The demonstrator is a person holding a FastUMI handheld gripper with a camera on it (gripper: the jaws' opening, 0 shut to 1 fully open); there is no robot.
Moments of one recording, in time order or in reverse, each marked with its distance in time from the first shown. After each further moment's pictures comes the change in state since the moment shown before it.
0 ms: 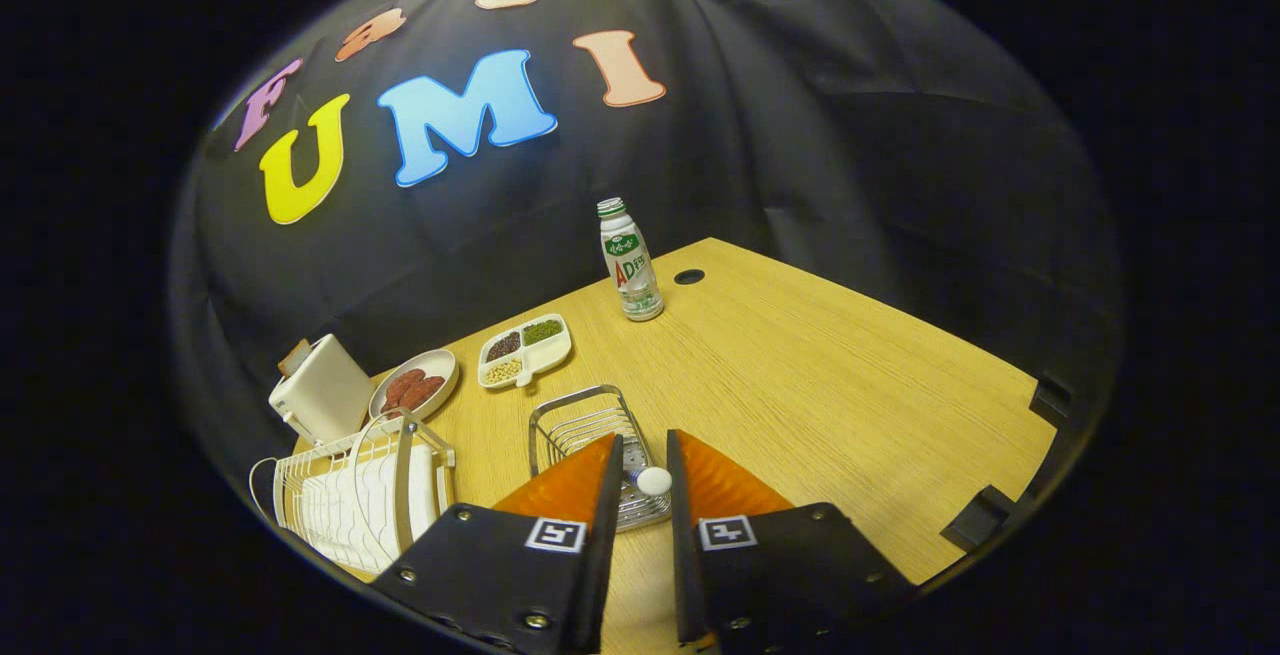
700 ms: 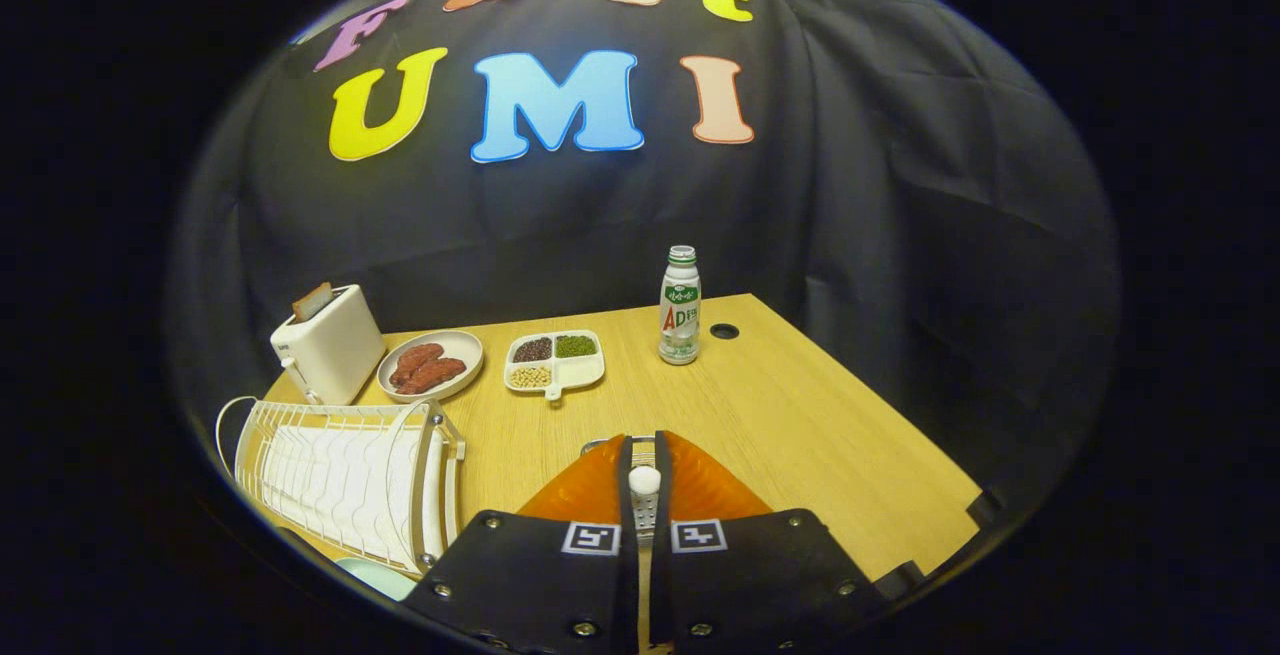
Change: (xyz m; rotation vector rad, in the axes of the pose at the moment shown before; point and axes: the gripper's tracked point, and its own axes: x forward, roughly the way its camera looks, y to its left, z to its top) arm -0.024 0.042 0.050 -0.324 -0.032 -0.024
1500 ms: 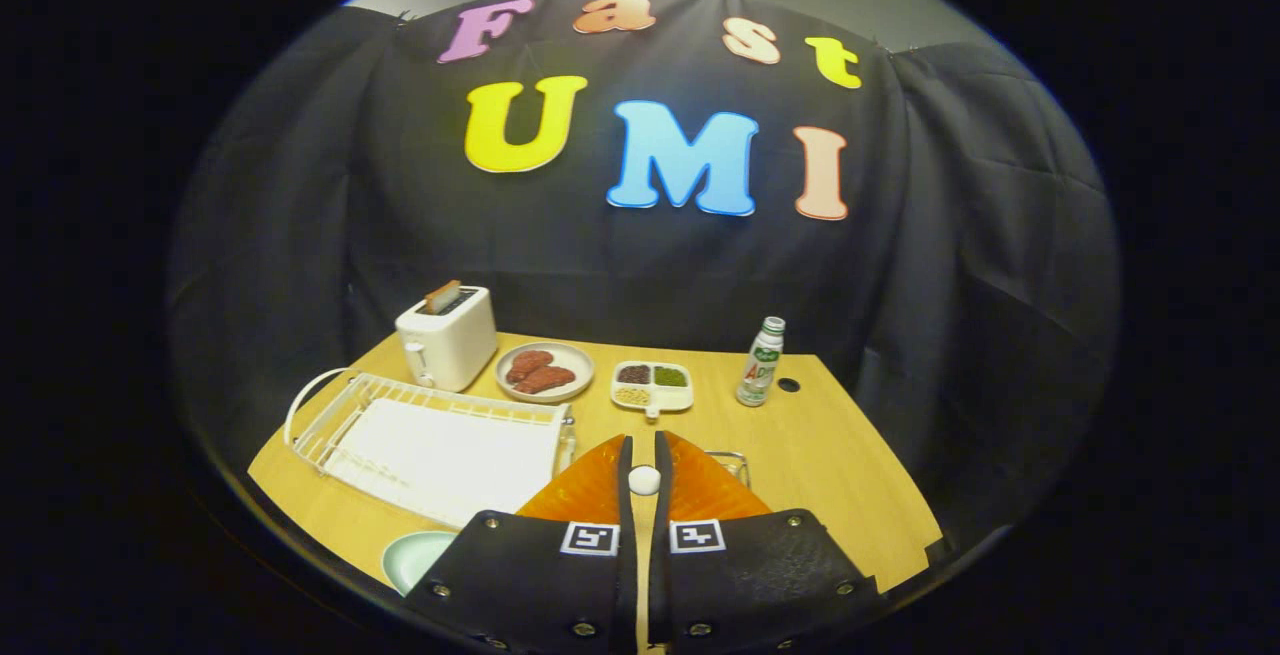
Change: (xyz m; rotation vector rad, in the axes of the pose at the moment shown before) arm -0.140 0.108 0.030 -0.188 -0.084 0.277
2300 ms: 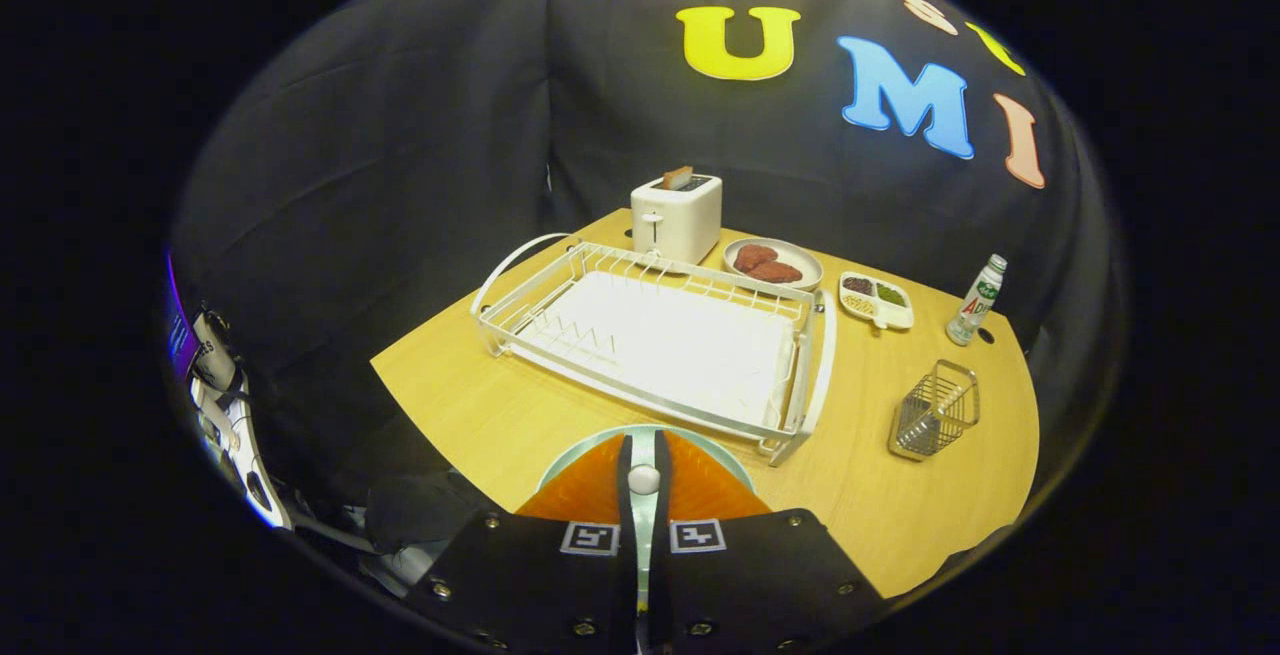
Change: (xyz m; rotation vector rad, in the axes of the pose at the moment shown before) arm -0.039 0.171 -0.125 -0.149 0.247 0.486
